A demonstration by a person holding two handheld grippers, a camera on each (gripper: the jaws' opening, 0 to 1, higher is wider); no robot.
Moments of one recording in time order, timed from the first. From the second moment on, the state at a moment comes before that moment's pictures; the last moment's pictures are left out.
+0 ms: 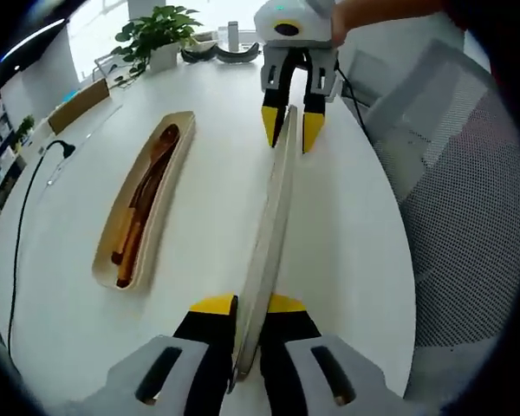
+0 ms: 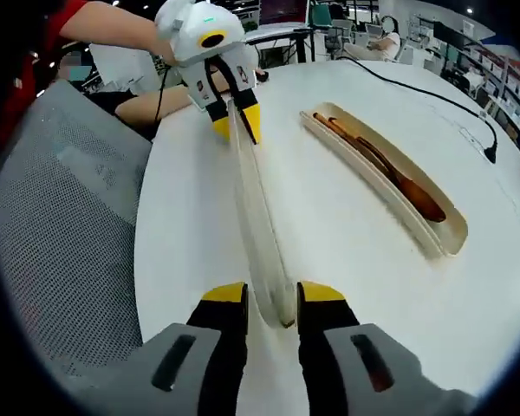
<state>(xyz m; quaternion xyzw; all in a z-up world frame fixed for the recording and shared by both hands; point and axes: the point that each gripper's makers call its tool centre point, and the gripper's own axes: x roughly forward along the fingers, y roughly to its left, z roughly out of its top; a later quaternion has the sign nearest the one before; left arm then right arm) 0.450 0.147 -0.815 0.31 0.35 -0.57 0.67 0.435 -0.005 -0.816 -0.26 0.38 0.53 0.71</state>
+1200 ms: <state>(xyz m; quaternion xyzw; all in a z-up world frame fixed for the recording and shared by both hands) 0.459 0.132 -0.807 0.40 0.27 -0.57 0.66 0.391 0.031 -0.723 0.27 0.59 0.56 0.52</state>
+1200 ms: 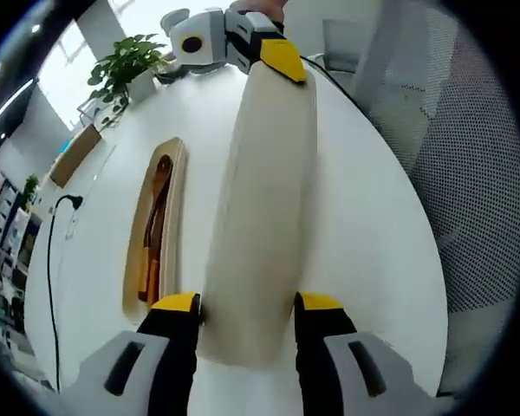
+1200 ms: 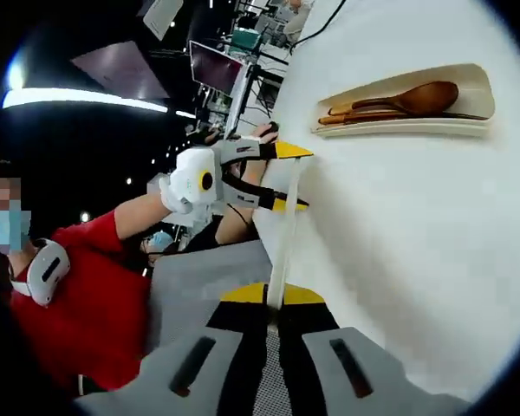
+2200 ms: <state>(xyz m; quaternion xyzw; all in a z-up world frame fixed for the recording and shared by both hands) 0.444 0.137 -0.809 0.29 0.37 -0.56 0.68 0.459 0.022 -0.736 0.43 0.51 0.39 0.64</state>
